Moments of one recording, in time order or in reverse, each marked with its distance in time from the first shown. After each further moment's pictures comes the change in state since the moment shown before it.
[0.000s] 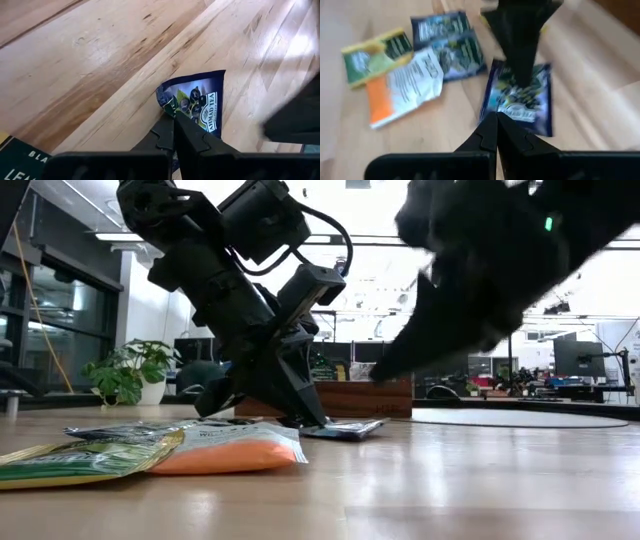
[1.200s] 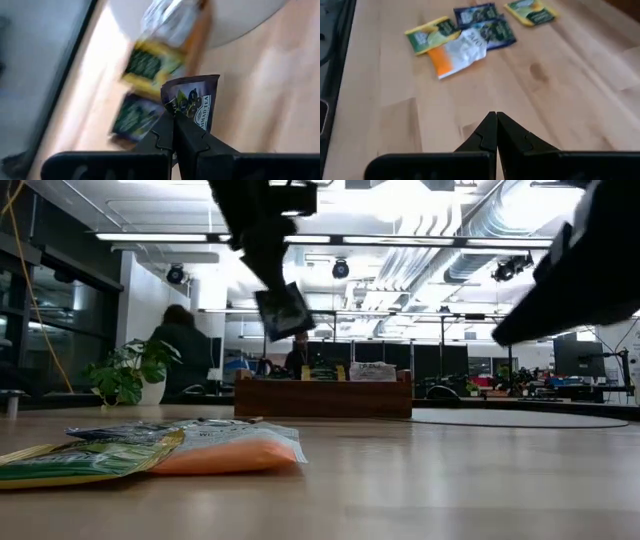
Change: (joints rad) left arm 0.054 -0.214 0.446 -0.957 -0.585 0.869; right arm 0.262 -0.083 0.003 -0.193 0.167 0.243
